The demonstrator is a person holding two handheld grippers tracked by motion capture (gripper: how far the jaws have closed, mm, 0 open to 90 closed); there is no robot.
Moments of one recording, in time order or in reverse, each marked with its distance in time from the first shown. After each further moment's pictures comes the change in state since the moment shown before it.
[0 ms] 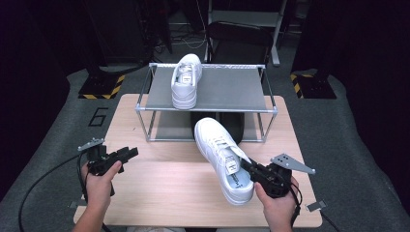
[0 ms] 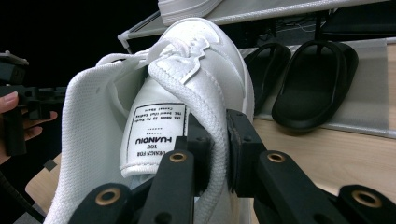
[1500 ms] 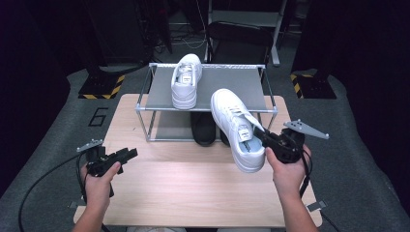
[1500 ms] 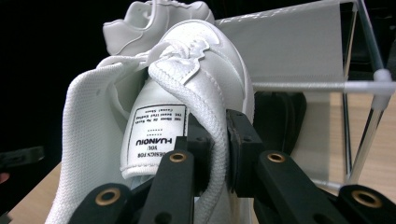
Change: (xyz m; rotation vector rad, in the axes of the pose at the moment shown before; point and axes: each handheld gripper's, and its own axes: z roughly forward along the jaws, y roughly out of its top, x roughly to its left) left arm 0.003 -0.003 -0.002 0.000 -0.002 -0.028; right arm -0.029 0.076 0.013 -0.043 -0.110 0.012
